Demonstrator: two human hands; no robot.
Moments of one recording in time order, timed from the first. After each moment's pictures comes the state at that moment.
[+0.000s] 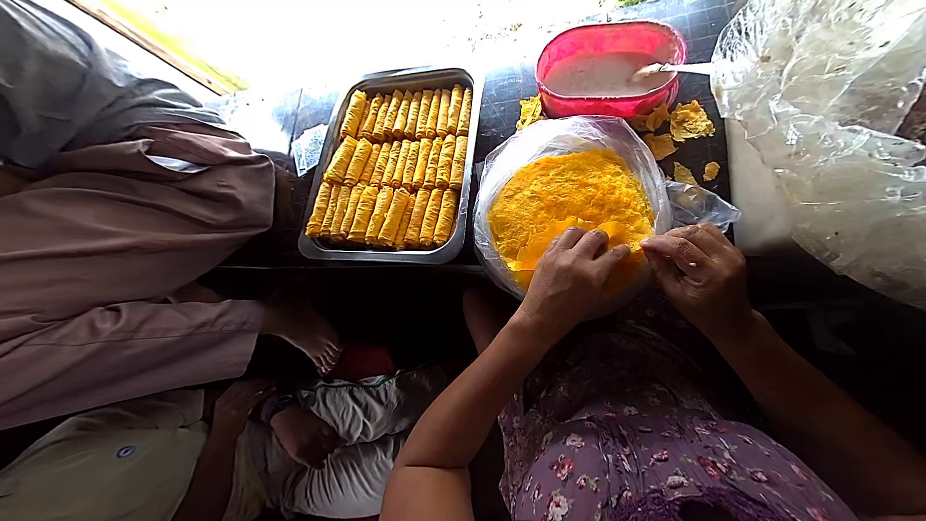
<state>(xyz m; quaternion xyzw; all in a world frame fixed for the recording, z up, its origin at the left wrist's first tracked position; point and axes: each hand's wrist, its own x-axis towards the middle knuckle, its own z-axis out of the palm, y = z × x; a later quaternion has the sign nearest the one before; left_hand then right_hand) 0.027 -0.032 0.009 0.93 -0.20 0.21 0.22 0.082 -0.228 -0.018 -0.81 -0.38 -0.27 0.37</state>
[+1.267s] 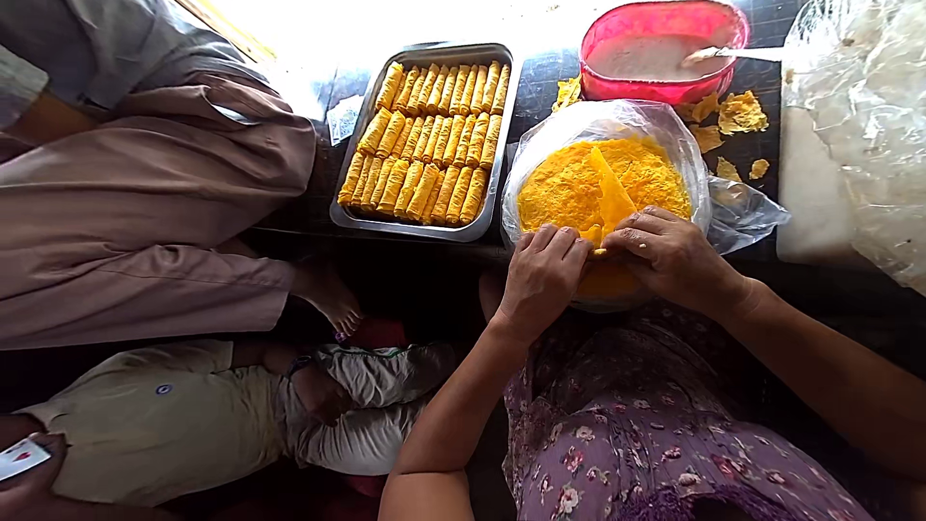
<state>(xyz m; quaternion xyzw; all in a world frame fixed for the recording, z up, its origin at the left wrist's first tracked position) -0.007 0.007 0.011 0.95 -0.11 0.26 0.12 0.101 -0.181 -0.001 -0.74 -0.56 -0.09 0.36</state>
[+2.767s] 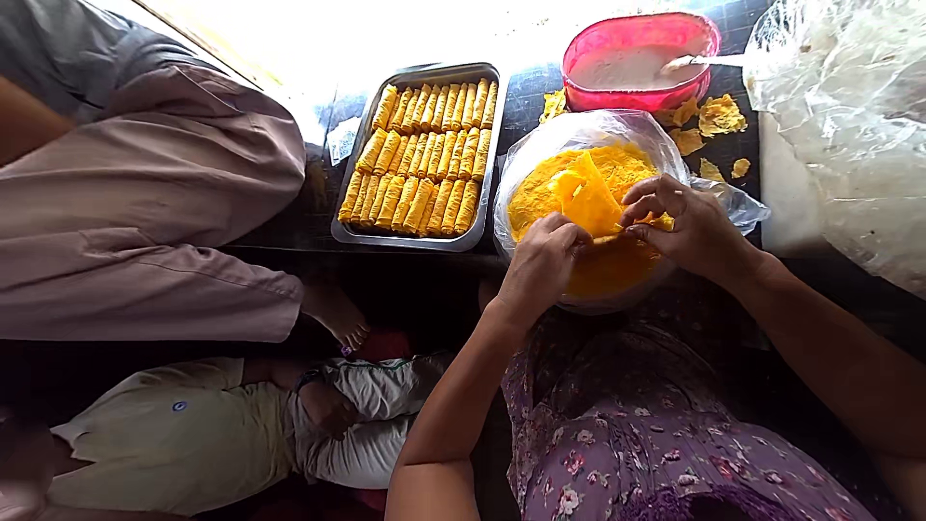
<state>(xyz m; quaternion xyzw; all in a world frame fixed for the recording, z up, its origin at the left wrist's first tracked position) 0.014 0.007 0.035 0.94 -0.10 0.13 0.29 0.125 -0.198 0.017 -0.77 -0.45 0.00 0.44</state>
